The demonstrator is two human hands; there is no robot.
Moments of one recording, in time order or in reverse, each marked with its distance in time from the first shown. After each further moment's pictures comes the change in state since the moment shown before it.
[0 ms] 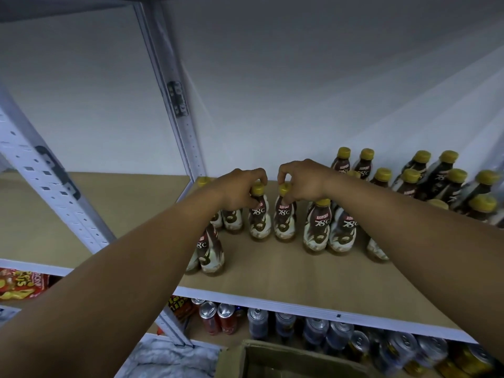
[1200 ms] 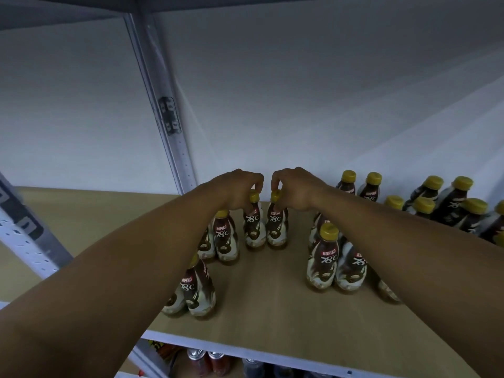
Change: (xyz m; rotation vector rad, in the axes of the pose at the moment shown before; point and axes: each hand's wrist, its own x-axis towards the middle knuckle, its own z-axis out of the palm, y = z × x) left_hand 0.078 -0.028 -0.020 0.115 -0.016 -0.002; right_hand 0.071 0.013 -0.002 -0.038 0.129 -0.015
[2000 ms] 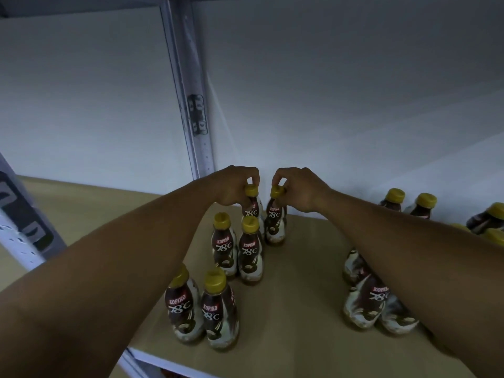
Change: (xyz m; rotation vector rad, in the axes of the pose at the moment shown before) left_hand 0.010 -0.090 -0.011 -0.175 0.060 -0.016; right_hand 0.078 -0.023 0.026 0.187 0.096 -0.081
